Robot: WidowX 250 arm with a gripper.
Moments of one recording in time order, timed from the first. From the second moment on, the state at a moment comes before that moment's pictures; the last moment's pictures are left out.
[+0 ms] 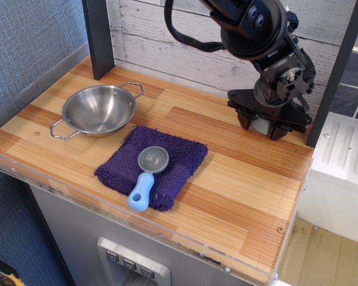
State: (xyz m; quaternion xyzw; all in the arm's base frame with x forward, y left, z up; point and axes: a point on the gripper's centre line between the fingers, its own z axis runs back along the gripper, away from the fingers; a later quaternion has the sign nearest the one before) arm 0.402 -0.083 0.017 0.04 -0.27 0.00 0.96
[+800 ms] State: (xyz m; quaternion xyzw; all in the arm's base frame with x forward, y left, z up) arm 0.384 -0.084 0.039 0.04 -0.26 -0.01 0.96
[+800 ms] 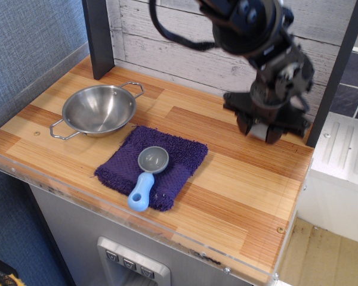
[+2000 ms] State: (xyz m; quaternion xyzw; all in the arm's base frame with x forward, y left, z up) arm 0.281 -0.084 0.056 0.04 -0.25 -0.02 0.97
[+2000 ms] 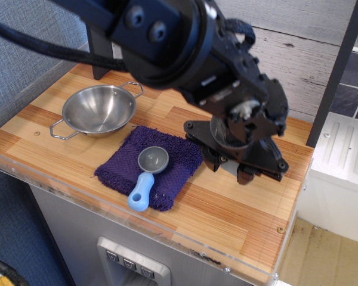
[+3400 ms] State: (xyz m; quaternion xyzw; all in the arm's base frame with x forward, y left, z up) arm 0.246 -0.081 0.011 0.04 -0.17 -0.02 0.98
